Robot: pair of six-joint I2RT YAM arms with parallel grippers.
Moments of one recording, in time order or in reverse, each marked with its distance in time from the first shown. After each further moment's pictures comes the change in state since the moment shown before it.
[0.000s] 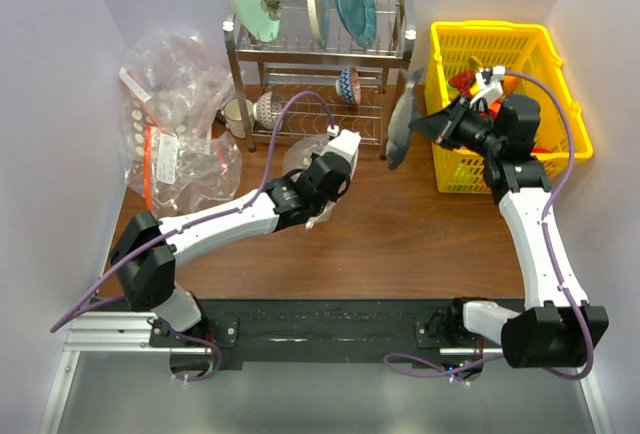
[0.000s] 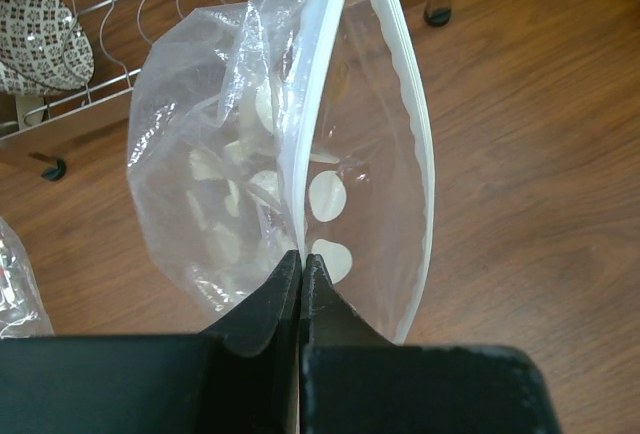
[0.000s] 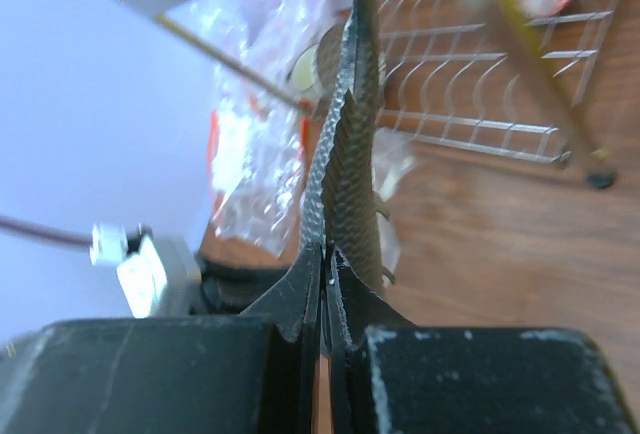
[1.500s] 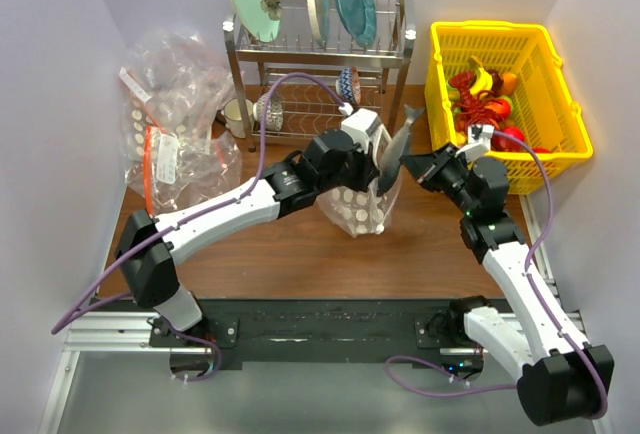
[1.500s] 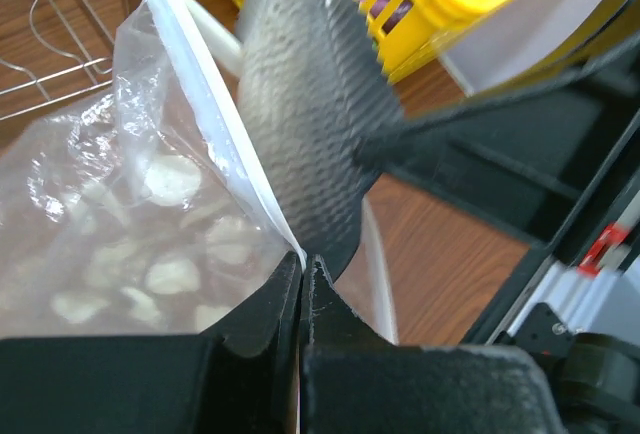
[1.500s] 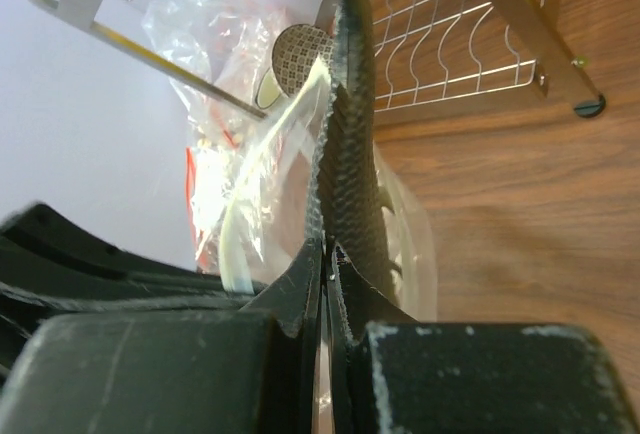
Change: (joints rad) left arm 0.015 0.032 0.181 0.071 0.493 -0.221; right arm 0.189 -0.293 -0.498 0.300 0.373 0.181
